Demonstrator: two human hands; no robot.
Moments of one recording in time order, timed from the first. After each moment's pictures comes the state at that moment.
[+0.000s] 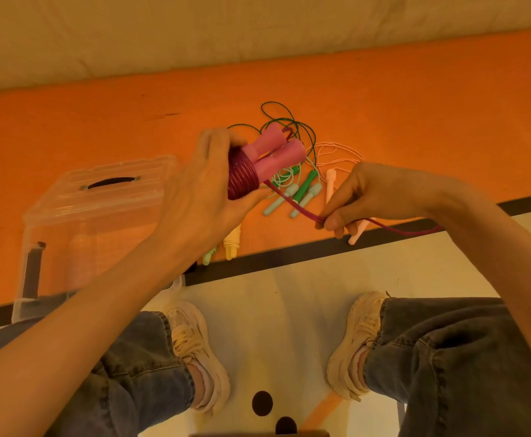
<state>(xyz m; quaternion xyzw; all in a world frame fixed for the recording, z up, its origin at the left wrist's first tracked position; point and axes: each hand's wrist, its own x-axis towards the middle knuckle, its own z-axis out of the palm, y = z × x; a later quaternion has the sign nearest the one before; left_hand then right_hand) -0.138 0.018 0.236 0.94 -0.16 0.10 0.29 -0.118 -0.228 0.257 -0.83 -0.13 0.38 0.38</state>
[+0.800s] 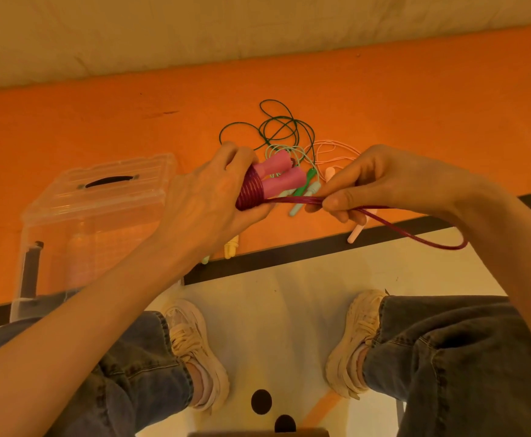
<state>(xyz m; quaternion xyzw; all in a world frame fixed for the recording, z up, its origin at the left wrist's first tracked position) -0.135 0.015 0.227 0.96 -0.23 0.11 0.12 -0.132 -0.228 0.284 -0.78 -0.17 0.35 0.48</state>
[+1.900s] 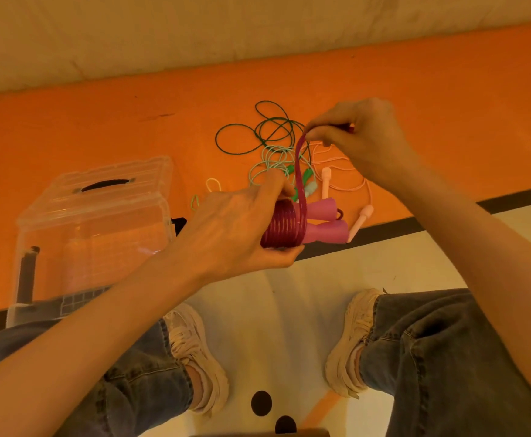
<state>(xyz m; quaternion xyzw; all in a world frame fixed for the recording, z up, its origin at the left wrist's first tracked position) -0.160 -0.005 0.236 0.90 -0.36 0.07 0.22 -0.082 -0.220 0.246 -0.92 -0.15 -0.07 0.35</state>
